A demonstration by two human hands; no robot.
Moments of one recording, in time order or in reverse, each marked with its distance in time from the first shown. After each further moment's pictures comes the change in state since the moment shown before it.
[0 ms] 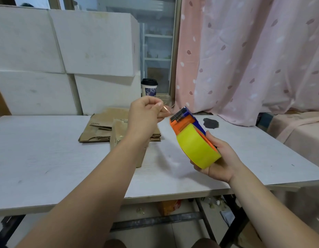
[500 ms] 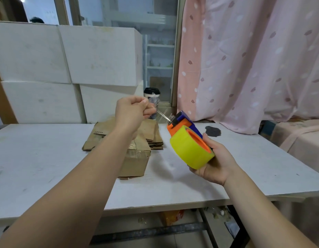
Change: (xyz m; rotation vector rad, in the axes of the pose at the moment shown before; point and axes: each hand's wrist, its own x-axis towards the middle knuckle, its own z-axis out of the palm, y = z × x) left_hand 0.030 0.021 -0.026 -0.019 0.109 -0.067; right_hand 0.009 -0.006 0.023 0.057 0.047 -0.044
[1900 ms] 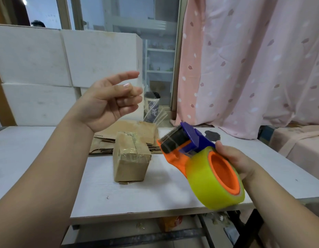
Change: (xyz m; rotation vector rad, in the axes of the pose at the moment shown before) left_hand 0.001 0.057 -0.065 -0.315 -0.665 0.051; right_hand -0.030 -0.032 -0.002 -0.446 -0.559 0.053
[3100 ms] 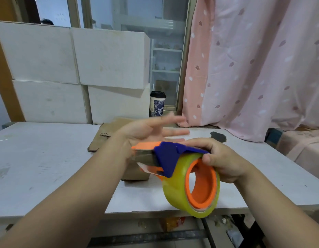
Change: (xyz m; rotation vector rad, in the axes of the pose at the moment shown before) left_hand 0.008 -0.061 0.033 -0.203 -0.188 -0.613; right_hand 0.030 -0.007 0.035 -0.422 -0.025 -0.256
